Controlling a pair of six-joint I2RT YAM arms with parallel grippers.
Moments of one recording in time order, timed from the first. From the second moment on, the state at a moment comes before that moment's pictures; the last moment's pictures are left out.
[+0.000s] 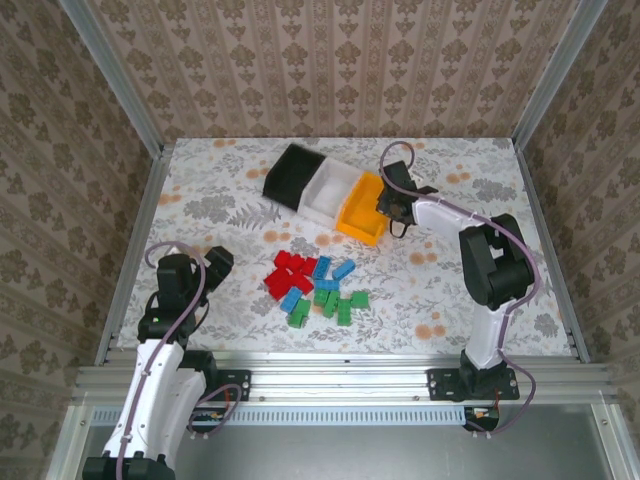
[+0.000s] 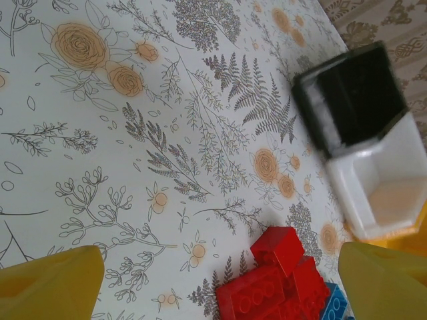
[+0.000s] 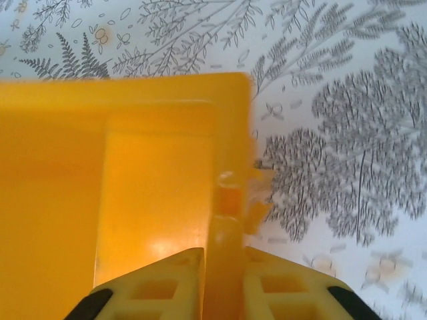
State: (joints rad) left arm -0.09 0.56 0.43 -0.48 0.08 -0.83; right arm 0.33 1.92 1.32 -0.35 0.20 0.75
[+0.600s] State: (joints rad) left arm -0.09 0.63 0.43 -0.44 0.09 -0.82; right arm 0.30 2.02 1.52 -0.48 0.09 0.32
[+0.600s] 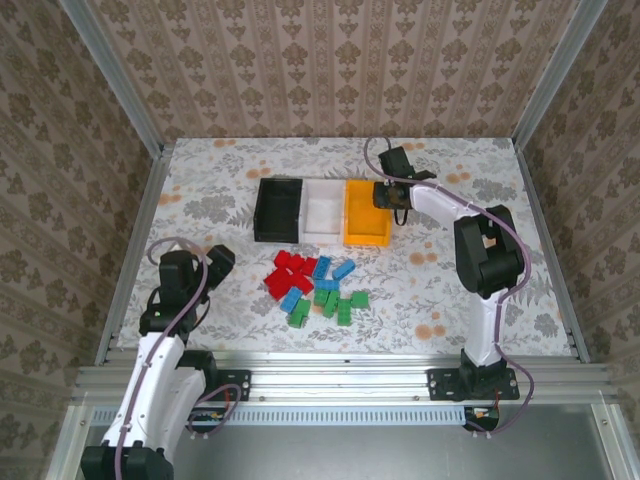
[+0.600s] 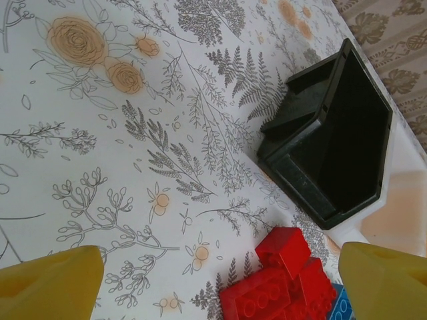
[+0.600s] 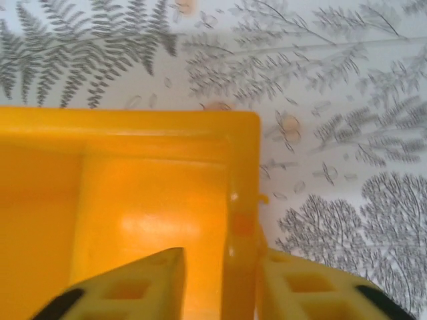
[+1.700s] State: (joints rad) left arm -0.32 0.78 0.43 -0.22 0.16 -0.80; right arm 0.83 1.39 0.75 -0.66 0.13 0.45
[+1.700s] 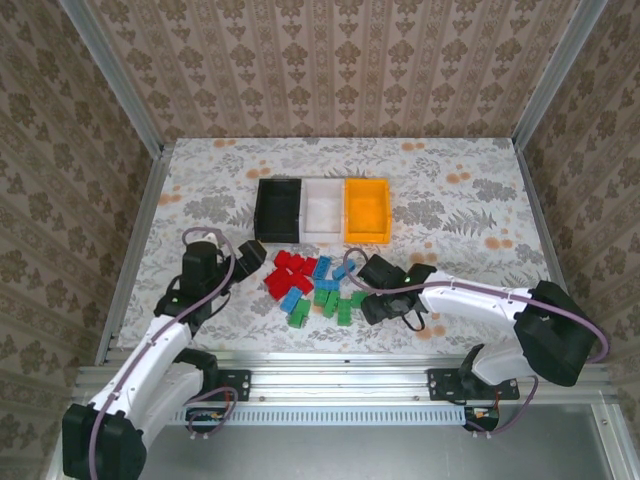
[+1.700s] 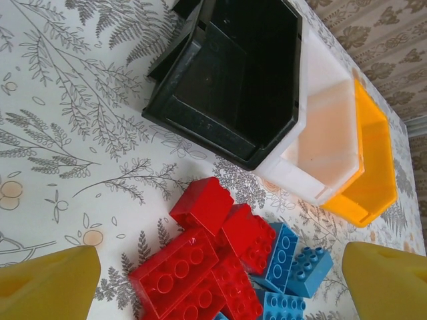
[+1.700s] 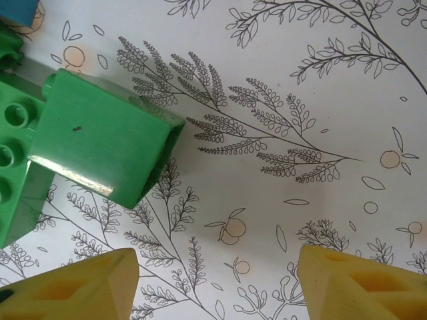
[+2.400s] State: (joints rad) left arm -0.35 0.81 0.43 -0.21 0.11 -0.80; right arm 0.84 1.65 0.93 -0.55 0.19 0.33
